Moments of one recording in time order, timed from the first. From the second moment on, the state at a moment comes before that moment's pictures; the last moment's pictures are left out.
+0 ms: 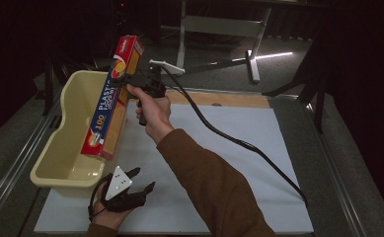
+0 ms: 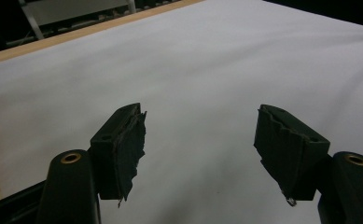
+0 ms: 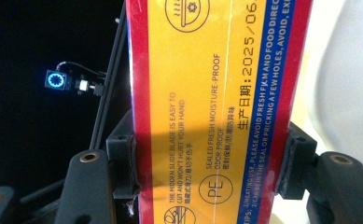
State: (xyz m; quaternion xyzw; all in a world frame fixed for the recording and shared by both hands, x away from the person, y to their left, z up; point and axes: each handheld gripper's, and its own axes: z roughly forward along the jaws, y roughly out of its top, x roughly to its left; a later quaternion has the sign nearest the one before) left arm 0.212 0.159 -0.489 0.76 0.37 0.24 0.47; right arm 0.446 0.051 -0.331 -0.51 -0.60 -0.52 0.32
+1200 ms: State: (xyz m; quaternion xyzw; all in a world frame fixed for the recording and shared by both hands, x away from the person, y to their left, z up) left arm 0.208 0.159 -0.488 0.77 0.35 0.25 0.48; right arm 0.436 0.112 -0.385 -0.54 -0.63 -0.47 0.30
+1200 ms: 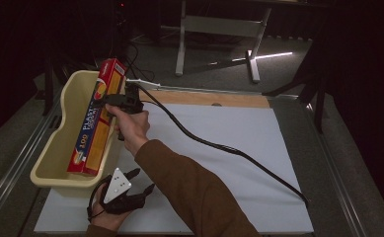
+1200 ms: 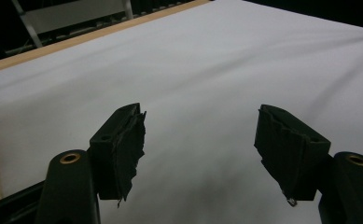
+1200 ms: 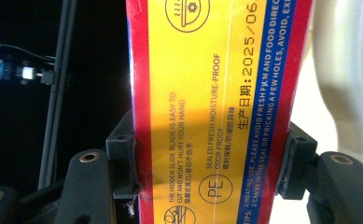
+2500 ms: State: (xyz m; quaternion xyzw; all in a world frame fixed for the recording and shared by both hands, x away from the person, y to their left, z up) left arm 0.208 0.162 -0.488 0.76 0.36 0.25 0.48; right arm 0.433 0.128 -0.405 -0.58 -0.65 -0.40 0.29
